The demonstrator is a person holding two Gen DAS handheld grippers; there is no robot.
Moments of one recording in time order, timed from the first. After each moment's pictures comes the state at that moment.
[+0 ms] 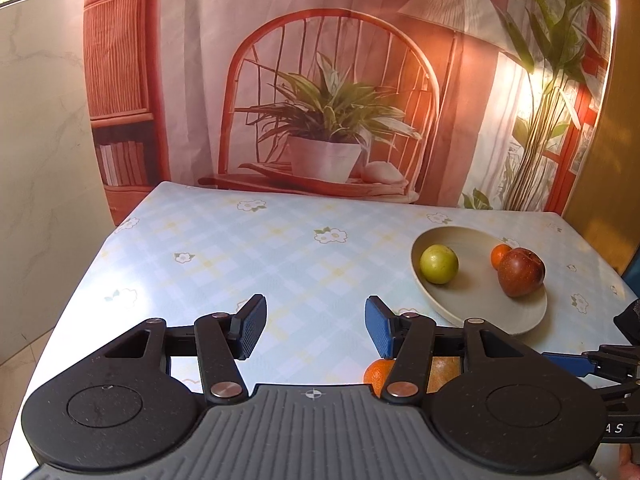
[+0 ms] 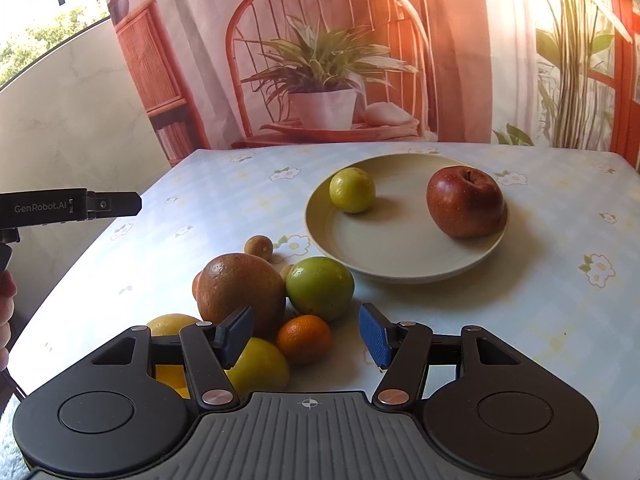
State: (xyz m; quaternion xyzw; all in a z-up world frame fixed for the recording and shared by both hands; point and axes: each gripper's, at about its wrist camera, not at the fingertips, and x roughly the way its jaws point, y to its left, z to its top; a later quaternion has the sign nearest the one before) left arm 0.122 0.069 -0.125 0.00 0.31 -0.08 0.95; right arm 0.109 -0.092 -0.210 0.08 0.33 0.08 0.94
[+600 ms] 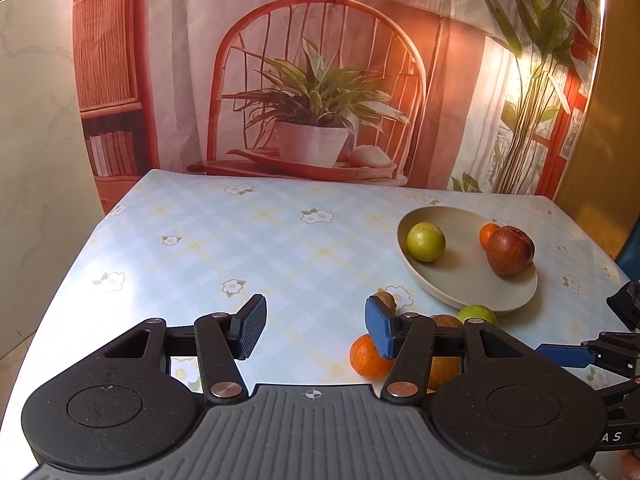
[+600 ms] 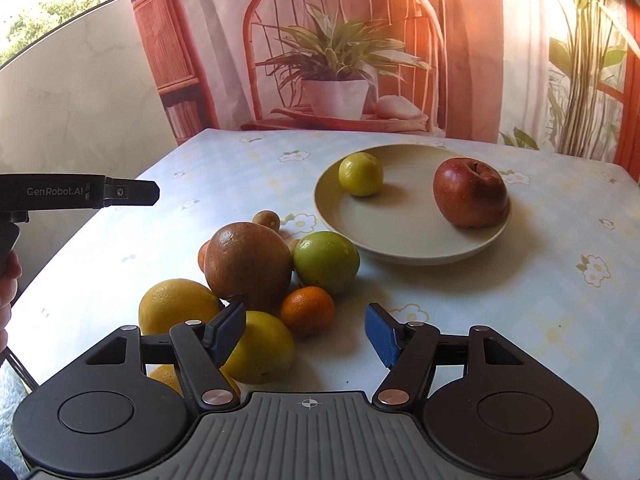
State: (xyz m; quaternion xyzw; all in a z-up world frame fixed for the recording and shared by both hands) left arm 0.113 0.065 -0.134 0.01 0.32 -0.09 0.94; right arm 0.095 -0.086 -0.214 0.05 0.34 0.08 0.94
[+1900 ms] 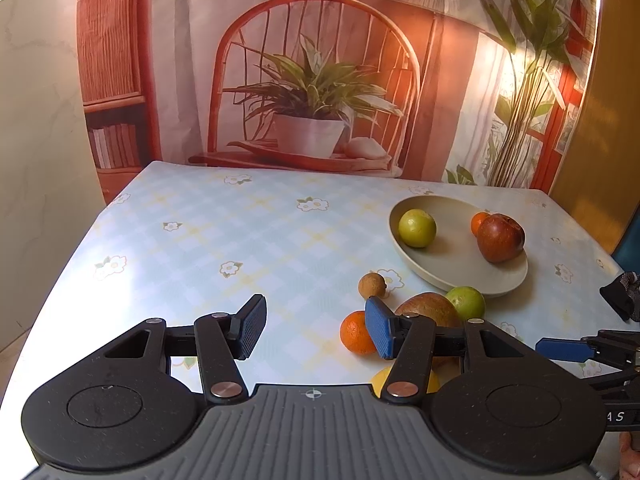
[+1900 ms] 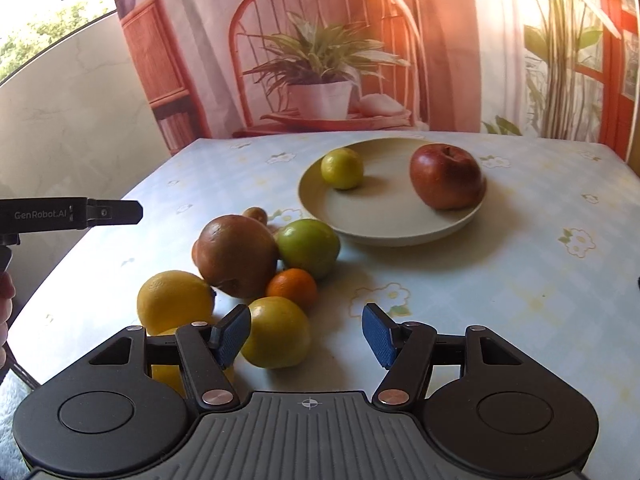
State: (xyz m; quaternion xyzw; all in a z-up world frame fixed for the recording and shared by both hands) left arm 0.095 0.062 -0.135 0.01 0.32 -0.09 0.94; right arm 0.078 -0.100 -0.219 0.08 0.33 0.08 0.94
